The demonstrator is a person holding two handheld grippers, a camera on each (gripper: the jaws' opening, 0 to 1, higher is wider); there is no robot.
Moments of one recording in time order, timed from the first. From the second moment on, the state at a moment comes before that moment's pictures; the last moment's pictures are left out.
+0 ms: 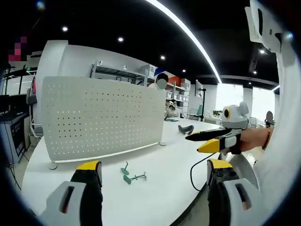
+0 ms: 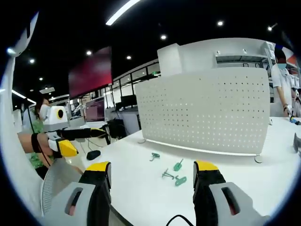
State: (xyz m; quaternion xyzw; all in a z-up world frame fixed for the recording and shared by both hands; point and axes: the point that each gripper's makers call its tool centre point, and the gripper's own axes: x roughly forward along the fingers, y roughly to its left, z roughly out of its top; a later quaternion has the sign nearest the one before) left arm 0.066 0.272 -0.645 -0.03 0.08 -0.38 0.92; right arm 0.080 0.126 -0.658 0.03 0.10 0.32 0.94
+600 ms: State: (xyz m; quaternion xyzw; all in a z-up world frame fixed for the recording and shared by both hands) left arm 0.067 0.271 -0.644 -0.03 0.08 -0.39 0.92; right arm 0.079 0.128 -0.655 0.02 0.10 0.33 0.94
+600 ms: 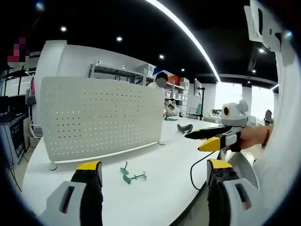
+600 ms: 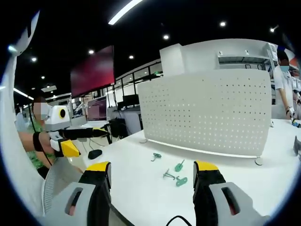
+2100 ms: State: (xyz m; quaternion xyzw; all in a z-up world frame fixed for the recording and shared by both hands) left arm 0.094 0.239 -0.686 -0.02 0.13 -0.45 0.88; right arm 0.086 0.123 -0.666 0.02 0.13 0.31 0.94
